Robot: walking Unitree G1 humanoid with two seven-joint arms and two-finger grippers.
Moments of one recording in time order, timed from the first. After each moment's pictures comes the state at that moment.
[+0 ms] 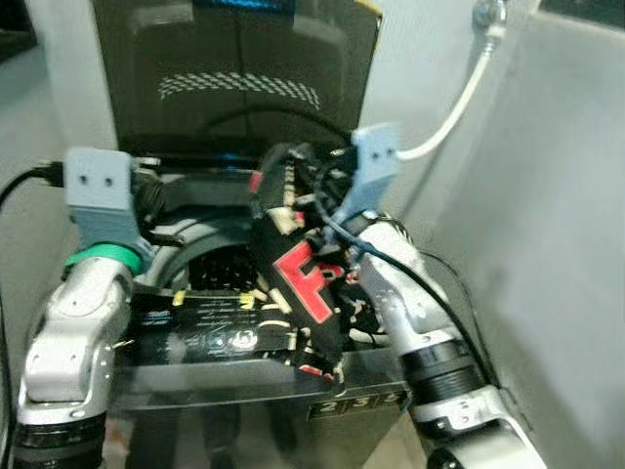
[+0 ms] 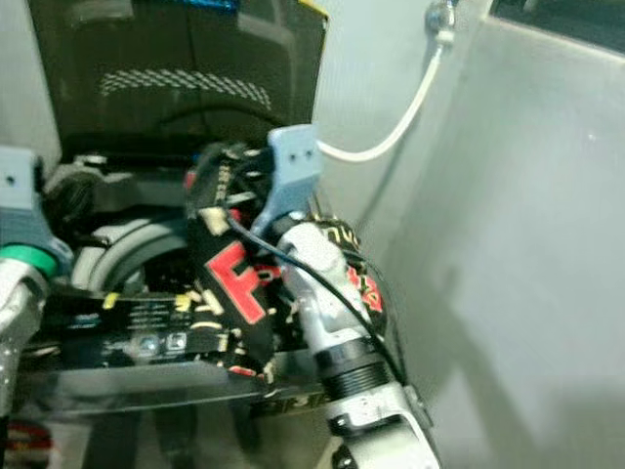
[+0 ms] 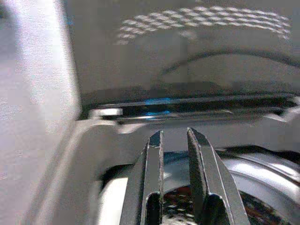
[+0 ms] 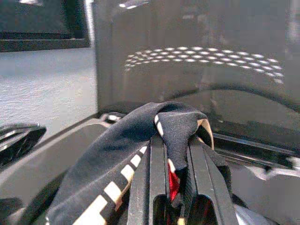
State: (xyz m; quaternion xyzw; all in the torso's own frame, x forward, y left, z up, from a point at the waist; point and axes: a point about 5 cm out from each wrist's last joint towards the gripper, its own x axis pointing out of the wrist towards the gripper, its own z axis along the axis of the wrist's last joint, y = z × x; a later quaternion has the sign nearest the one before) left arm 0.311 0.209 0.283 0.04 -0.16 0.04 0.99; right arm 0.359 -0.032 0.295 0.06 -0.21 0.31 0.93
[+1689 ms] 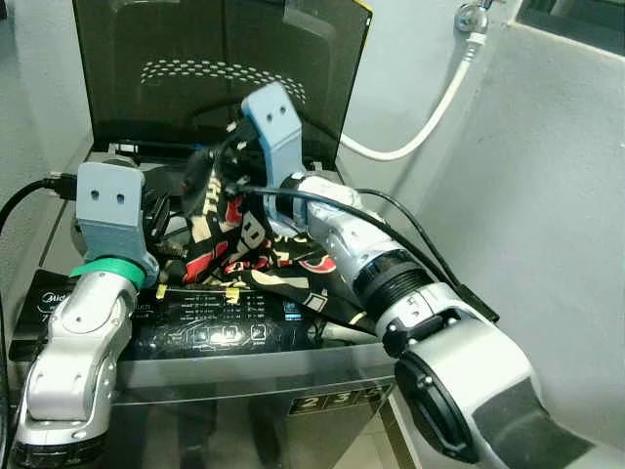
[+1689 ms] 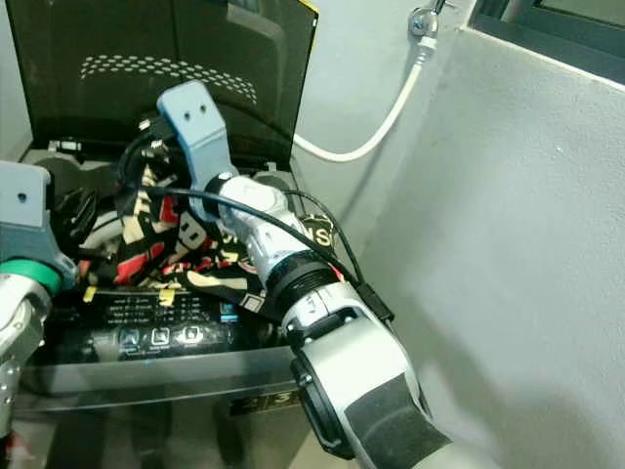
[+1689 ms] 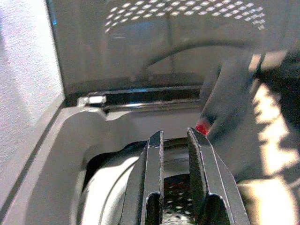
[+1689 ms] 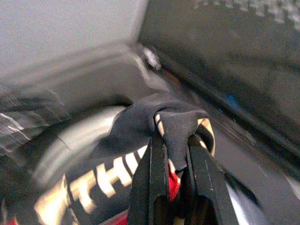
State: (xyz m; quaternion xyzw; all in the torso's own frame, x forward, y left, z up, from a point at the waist) left arm 0.303 0.199 0.279 0.08 -0.16 0.01 0.98; right arm 0.390 0.026 0.311 -0.13 -0.09 0.39 0.91
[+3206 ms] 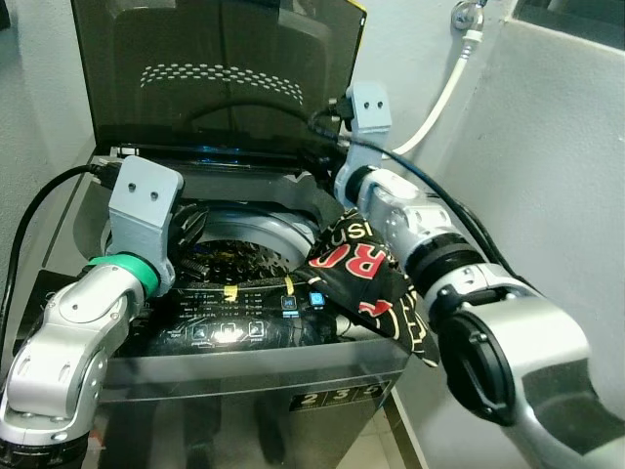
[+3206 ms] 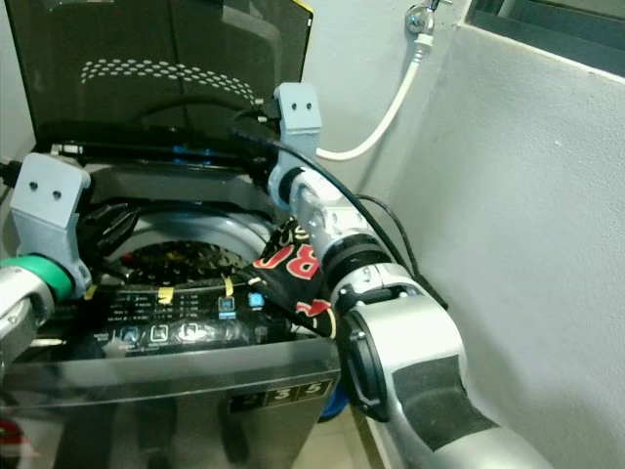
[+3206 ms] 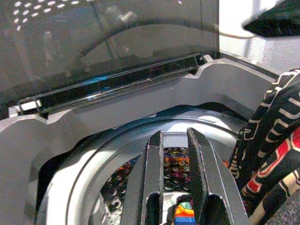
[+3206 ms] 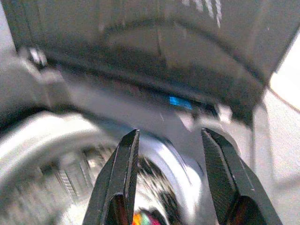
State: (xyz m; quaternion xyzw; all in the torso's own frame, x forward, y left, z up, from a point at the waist) left arm 0.292 0.187 0.286 0.13 -0.10 -0.09 0.98; right arm 0.423 -0.071 0.309 -0.02 -0.05 0.25 0.97
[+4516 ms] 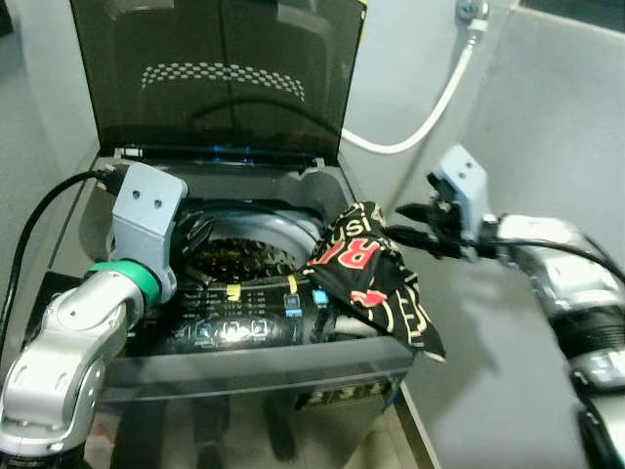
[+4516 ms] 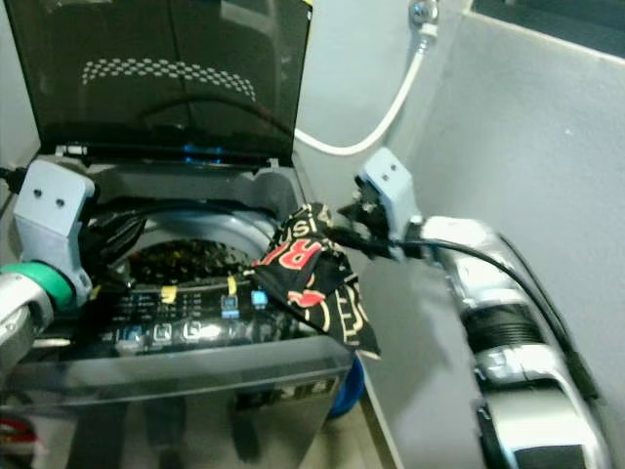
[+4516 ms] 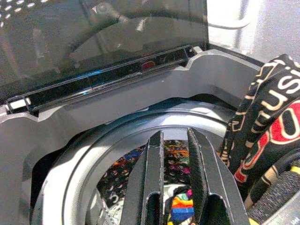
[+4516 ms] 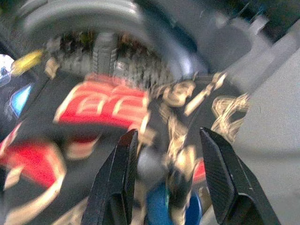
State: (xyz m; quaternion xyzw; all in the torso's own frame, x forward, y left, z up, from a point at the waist) left arm 0.286 0.184 0.281 0.13 -0.09 -0.12 0.98; right arm 0.364 -0.202 0.277 -0.24 0.04 0.43 0.87
